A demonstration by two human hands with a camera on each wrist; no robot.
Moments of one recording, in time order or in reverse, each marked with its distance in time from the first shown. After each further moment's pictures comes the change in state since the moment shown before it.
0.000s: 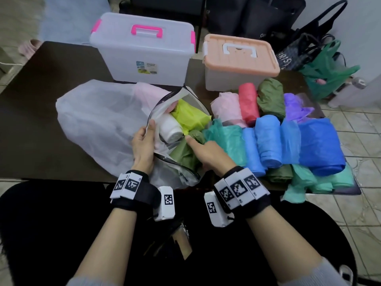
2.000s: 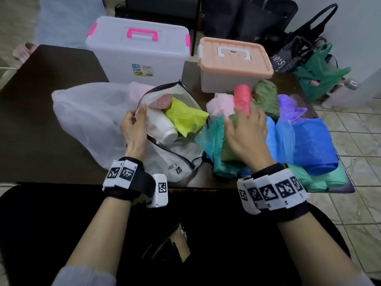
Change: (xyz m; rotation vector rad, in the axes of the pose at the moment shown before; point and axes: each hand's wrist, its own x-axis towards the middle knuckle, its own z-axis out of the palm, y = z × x) left_hand 0.023 0.033 0.007 0.188 0.061 0.219; right_hand -0.016 0.020 -0.067 -0.304 0.547 -0.290
